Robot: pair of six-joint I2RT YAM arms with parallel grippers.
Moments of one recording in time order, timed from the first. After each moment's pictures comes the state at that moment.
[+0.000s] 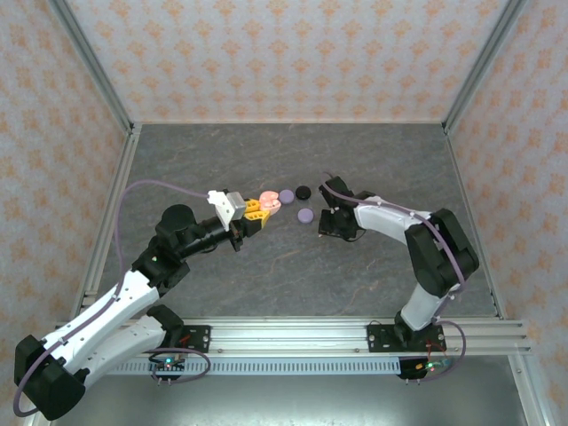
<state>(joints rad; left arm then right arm) -0.56 0.82 0.61 0.15 0.42 0.02 0.53 1.70 1.01 -0.56 0.00 0.66</state>
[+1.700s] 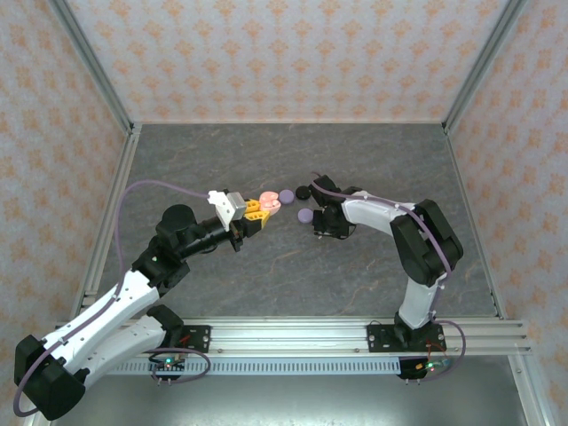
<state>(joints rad) -0.56 0.82 0.61 0.14 0.41 0.02 0.57 1.81 1.12 -0.63 0.02 0.65</state>
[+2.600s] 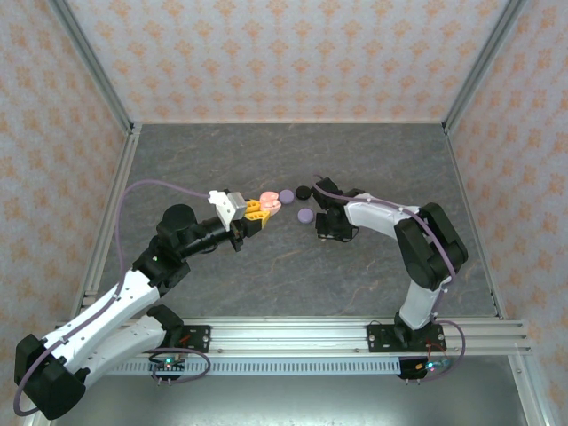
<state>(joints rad) -0.56 0.82 0.61 0.14 0.41 0.02 0.57 1.77 1.08 -0.65 0.04 0.64</state>
